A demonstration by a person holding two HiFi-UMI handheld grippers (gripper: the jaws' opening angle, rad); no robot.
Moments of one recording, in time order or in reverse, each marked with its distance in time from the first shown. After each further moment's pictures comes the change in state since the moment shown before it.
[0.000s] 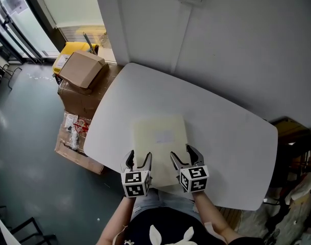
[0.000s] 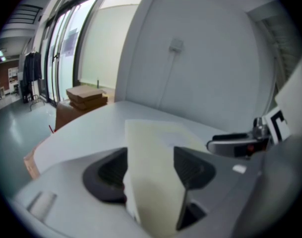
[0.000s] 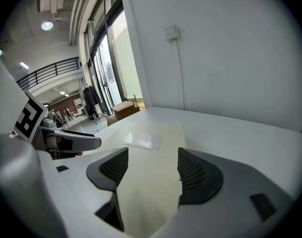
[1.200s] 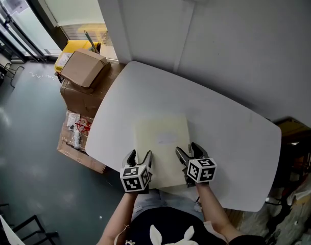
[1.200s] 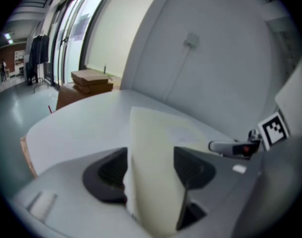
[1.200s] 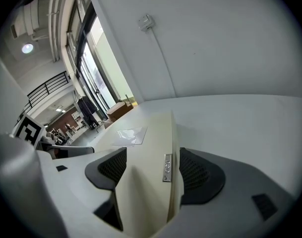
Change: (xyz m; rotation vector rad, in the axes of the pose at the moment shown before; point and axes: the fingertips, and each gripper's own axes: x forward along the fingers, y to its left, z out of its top) left arm 0.023 0.015 -0.019 -0.140 0.071 -0.010; right arm 0.027 -0.035 -0.019 0.212 0.052 0.044
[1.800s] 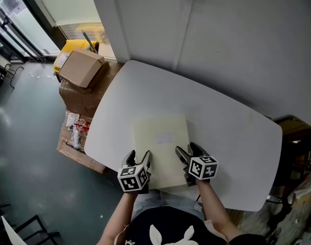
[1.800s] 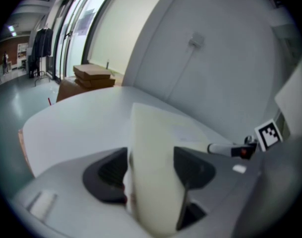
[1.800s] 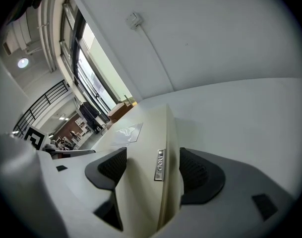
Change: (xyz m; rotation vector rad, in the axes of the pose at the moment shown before) left arm 0.009 0.006 -0.006 -0.050 0.007 -0.003; right arm 0.010 -0.011 -0.008 0.097 0.028 0.060
